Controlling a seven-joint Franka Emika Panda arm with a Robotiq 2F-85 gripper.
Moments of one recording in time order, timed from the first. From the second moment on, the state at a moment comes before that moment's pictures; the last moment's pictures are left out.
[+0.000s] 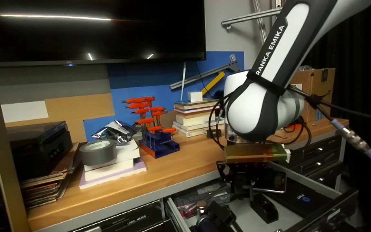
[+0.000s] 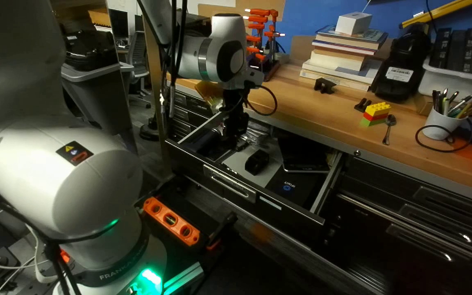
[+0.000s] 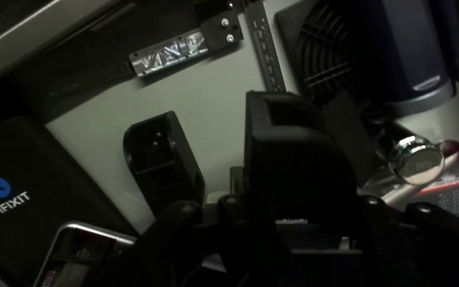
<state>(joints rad) 0.15 0.12 0.02 -2.55 -0.12 2.73 0.68</state>
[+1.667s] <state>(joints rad) 0.15 0.36 -0.07 -2.40 -0.01 2.80 0.48</state>
